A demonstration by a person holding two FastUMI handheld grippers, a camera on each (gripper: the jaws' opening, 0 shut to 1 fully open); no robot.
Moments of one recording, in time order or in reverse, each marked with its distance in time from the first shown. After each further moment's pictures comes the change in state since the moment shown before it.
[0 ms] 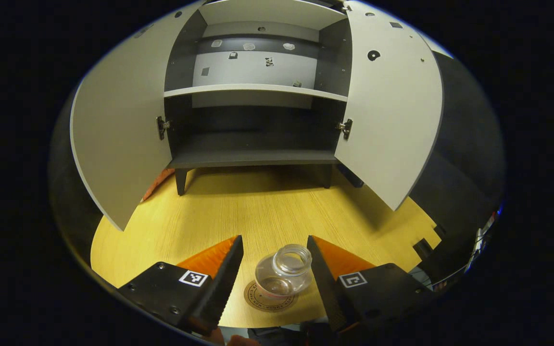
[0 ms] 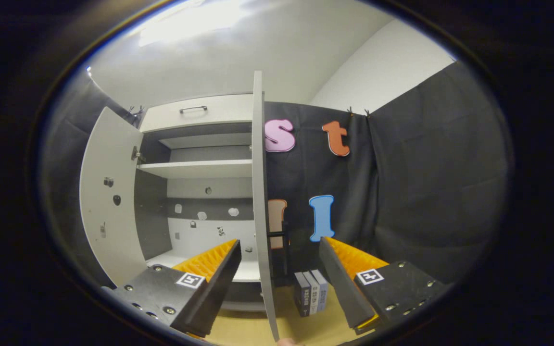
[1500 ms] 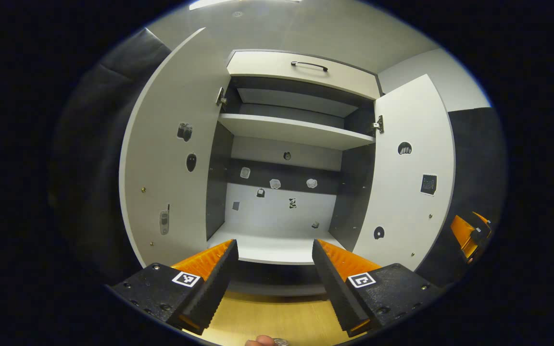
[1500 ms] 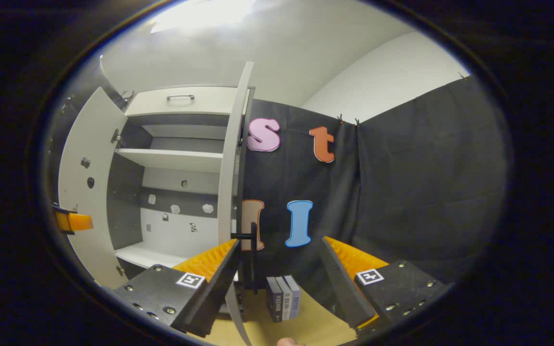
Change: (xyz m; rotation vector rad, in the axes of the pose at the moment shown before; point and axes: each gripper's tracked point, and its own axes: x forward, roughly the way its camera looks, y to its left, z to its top) left arm -0.164 0.027 0.335 -0.058 -0.562 0.183; right arm 0.032 -0.041 -0.007 -0.121 -0.026 -0.122
